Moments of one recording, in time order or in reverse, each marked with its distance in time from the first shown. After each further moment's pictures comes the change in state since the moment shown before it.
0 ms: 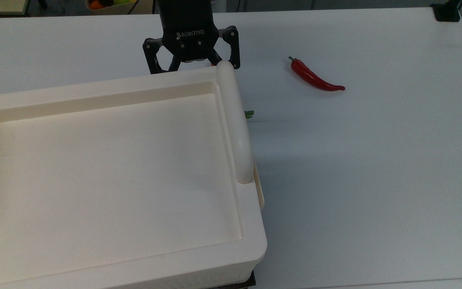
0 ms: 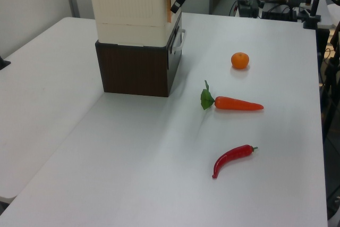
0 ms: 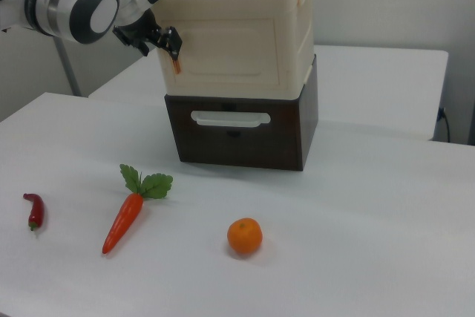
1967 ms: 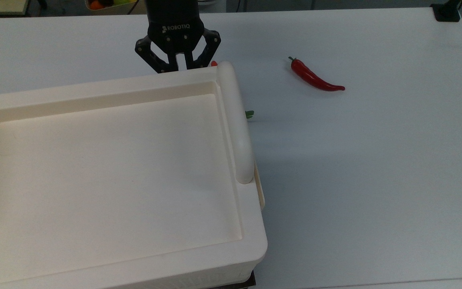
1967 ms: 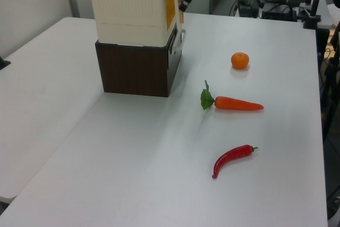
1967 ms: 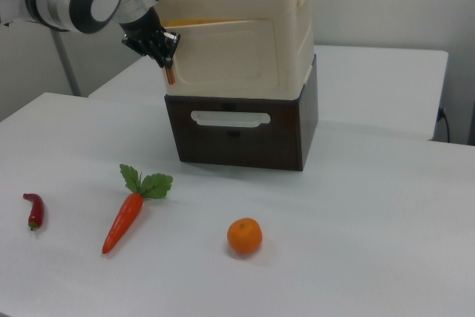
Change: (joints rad) arm -0.004 -0.011 -0.032 0.034 -0.048 -0.159 -0.041
